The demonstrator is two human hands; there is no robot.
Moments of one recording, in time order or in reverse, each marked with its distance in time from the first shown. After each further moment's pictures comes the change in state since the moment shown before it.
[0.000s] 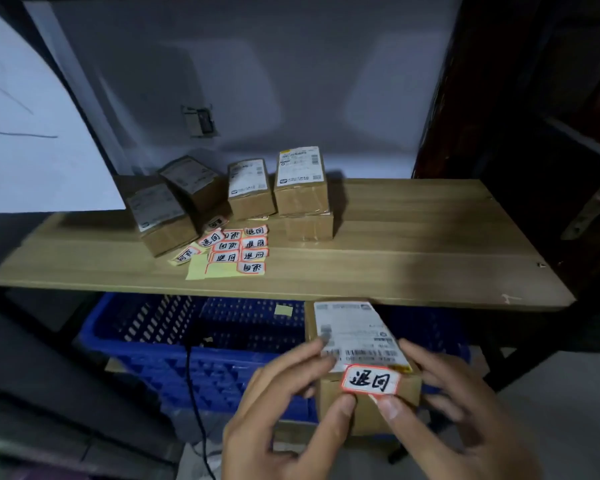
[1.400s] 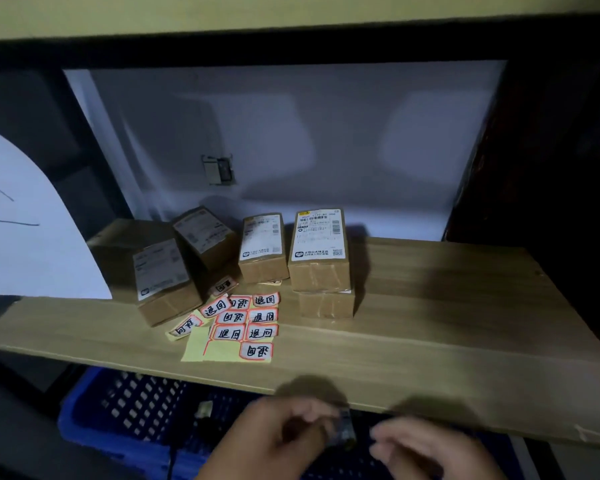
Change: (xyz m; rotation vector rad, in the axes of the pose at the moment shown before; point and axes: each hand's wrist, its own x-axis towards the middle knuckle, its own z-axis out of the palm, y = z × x) left_hand 0.128 -0.060 0.005 0.142 -0.674 -0.511; right_hand 0.131 0.018 0.010 -0.110 -0.560 0.231
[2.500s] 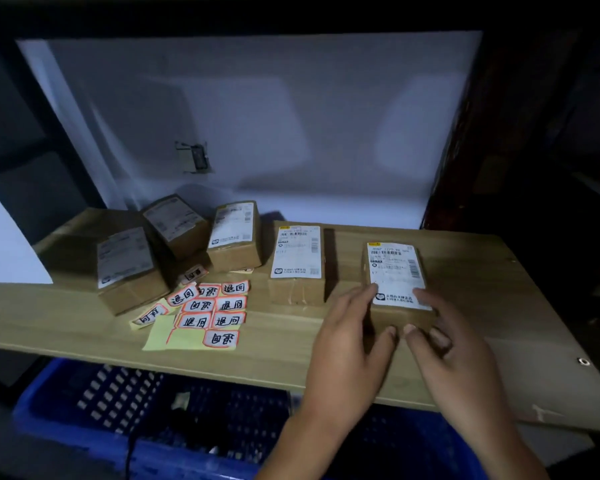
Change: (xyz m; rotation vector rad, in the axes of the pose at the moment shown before) left_hand 0.106 0.043 0.105 0.075 0.457 0.429; right_hand 0.067 0.042 -0.061 0.006 0.622 -0.267
